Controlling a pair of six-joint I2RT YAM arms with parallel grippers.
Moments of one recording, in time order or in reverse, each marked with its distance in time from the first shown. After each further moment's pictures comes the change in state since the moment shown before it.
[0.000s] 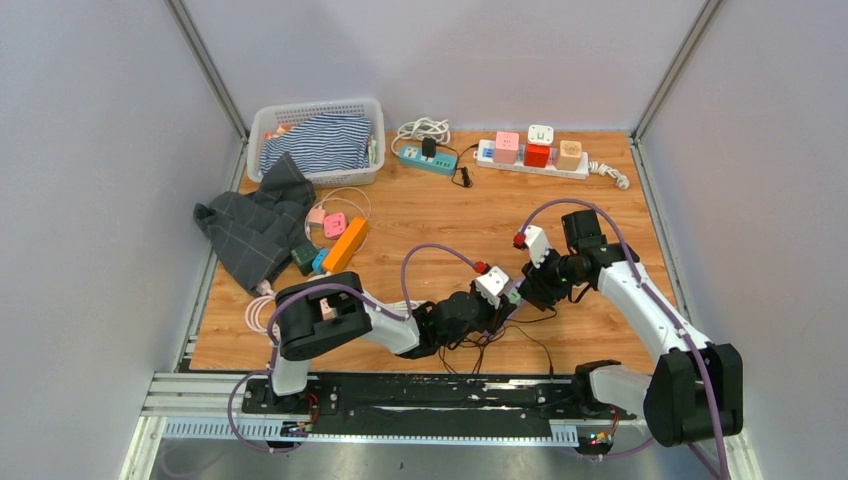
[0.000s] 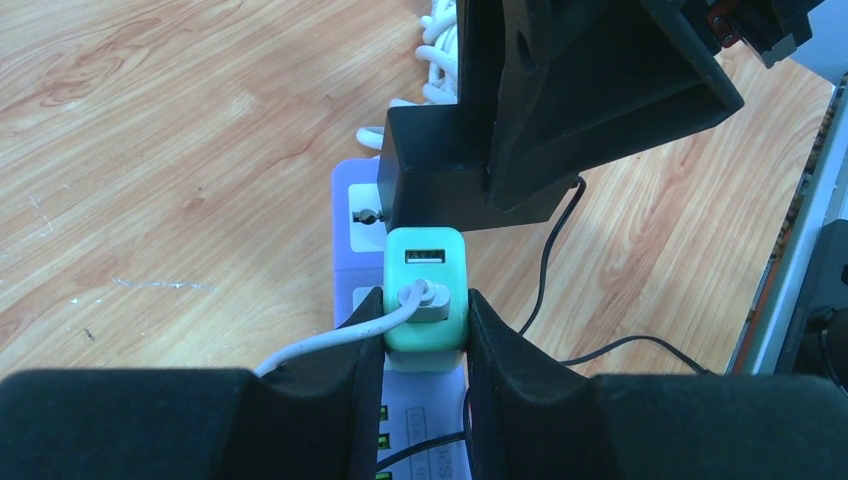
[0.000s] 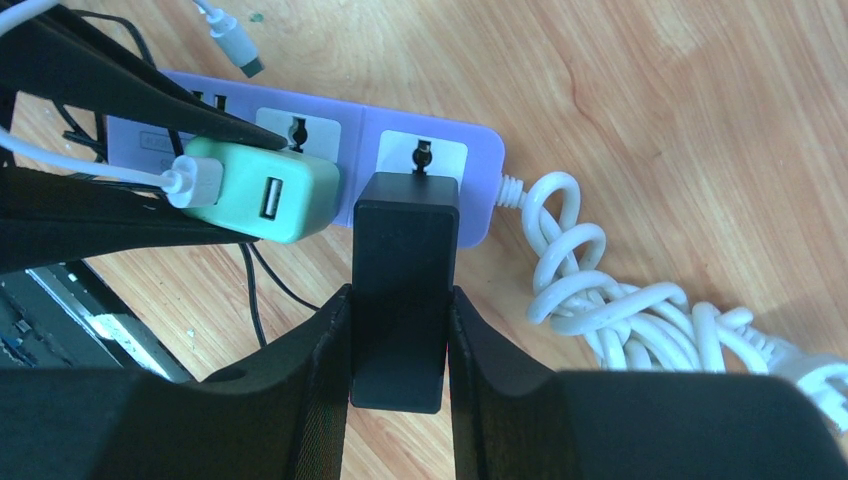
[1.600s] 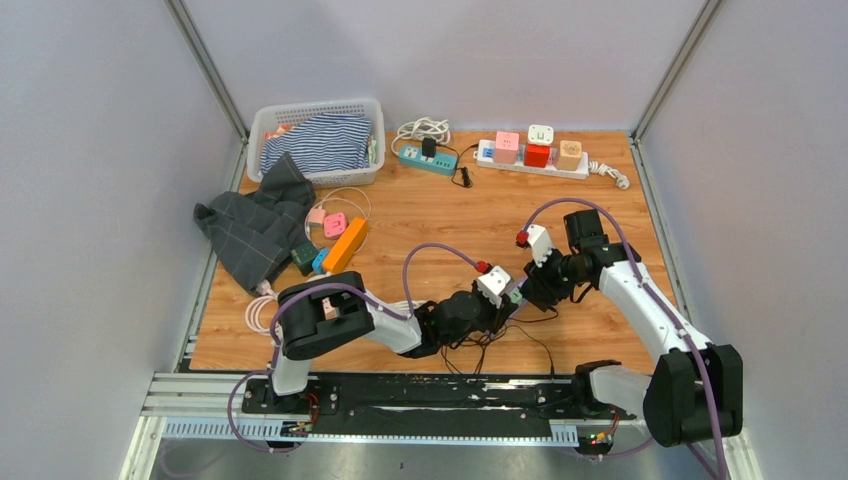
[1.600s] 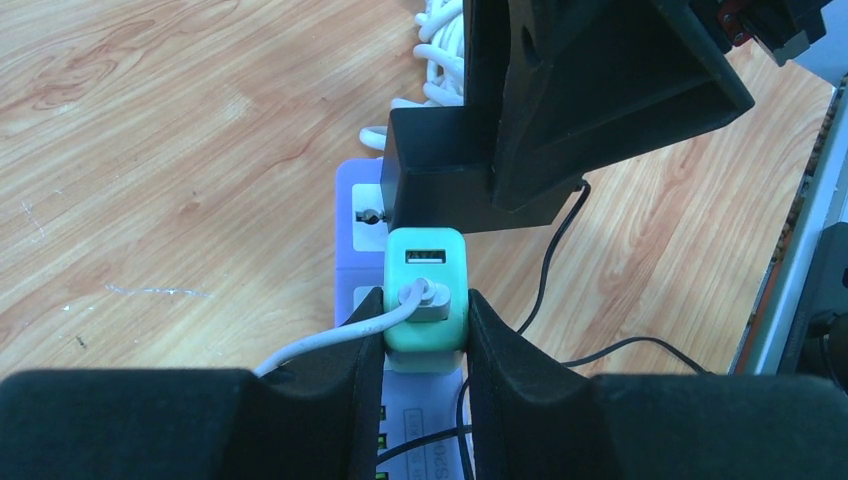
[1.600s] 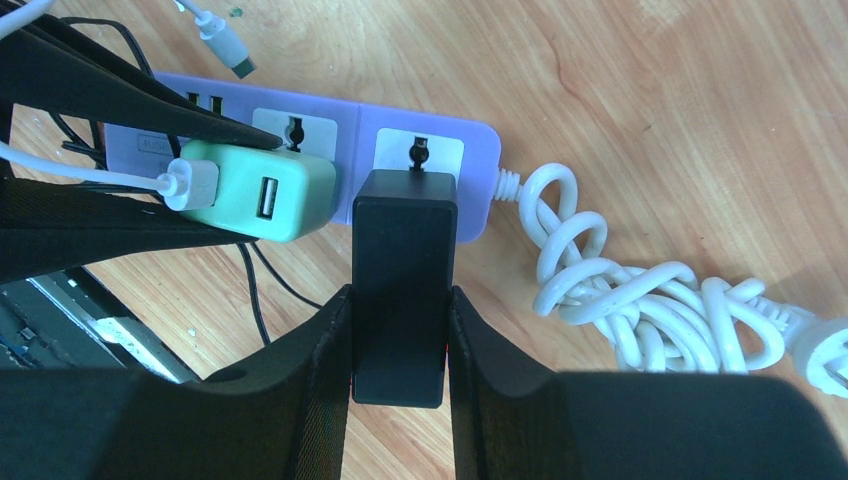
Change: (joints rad) left arm 0.002 0.014 0.015 0.000 0.005 -0.002; right arm -0.004 -0.004 0.001 -0.010 0.023 0.039
